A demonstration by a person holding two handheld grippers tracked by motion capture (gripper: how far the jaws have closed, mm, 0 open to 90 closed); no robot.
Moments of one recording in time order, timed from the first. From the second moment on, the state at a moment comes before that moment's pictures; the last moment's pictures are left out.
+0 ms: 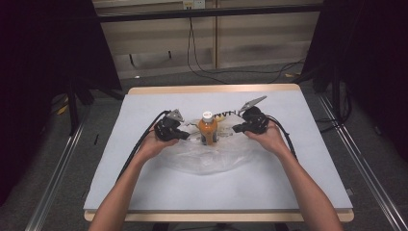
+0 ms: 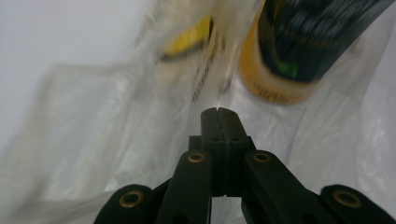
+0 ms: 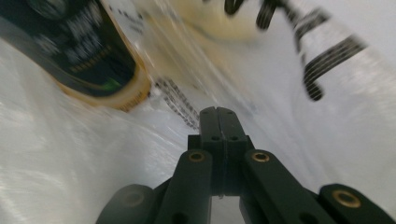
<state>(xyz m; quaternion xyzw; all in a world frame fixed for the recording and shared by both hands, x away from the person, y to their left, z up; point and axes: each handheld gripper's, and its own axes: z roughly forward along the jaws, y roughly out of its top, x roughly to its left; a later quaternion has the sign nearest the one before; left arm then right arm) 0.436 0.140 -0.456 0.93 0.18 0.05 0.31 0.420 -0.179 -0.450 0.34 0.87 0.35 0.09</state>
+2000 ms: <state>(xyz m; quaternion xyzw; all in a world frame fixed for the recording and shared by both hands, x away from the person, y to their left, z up) 0.451 0.168 -0.458 0.96 0.17 0.14 0.15 0.382 -0.235 -0.455 0.26 0.95 0.15 0.09</state>
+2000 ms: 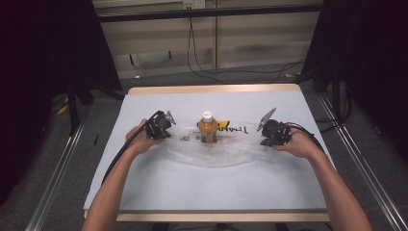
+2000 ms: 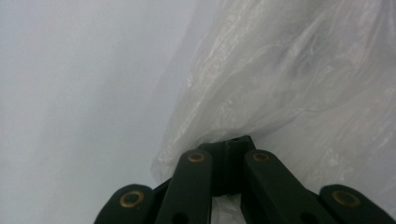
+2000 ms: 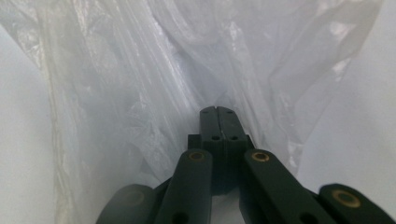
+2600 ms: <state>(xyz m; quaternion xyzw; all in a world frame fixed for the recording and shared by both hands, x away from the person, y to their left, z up) 0.441 0.184 -0.458 0.96 0.19 0.10 0.19 0.380 -0.247 -0.460 0.29 0.93 0.21 0.09</state>
